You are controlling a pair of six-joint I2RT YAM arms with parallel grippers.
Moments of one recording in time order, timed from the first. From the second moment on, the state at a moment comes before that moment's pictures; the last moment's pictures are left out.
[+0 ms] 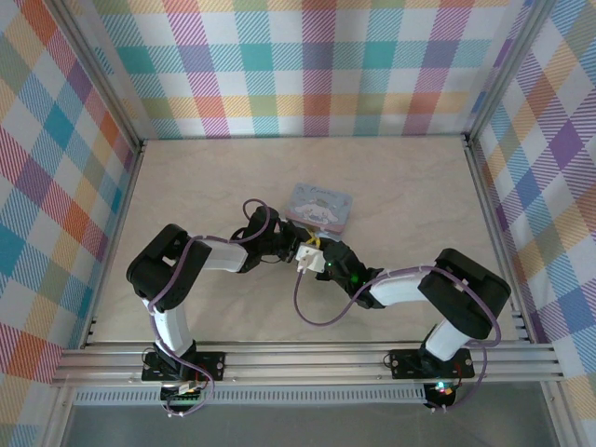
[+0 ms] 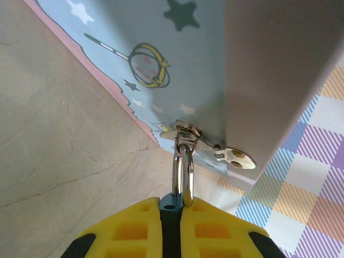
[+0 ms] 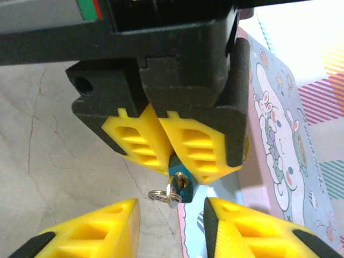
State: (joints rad) left arm -0.60 1.83 0.78 0.48 0.46 -1.44; right arm 0.91 1.61 0.53 0.54 0.33 -0.73
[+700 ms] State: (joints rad) left arm -0.60 1.83 0.78 0.48 0.46 -1.44; right arm 0.90 1.63 0.55 0.56 0.32 -0.71
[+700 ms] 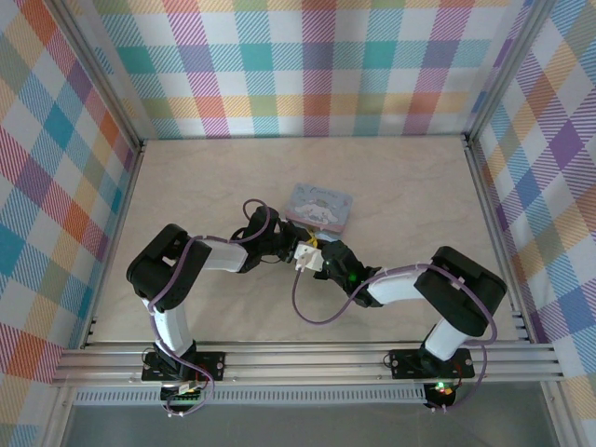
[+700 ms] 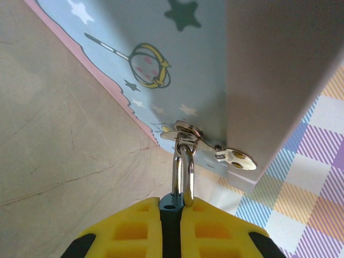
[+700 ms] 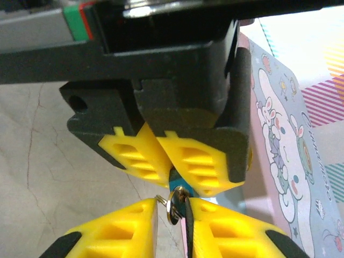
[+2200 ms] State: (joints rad) left arm -0.58 1.74 0.78 0.38 0.45 -1.39; right arm 0.90 1.60 0.52 0.52 0.35 0.00
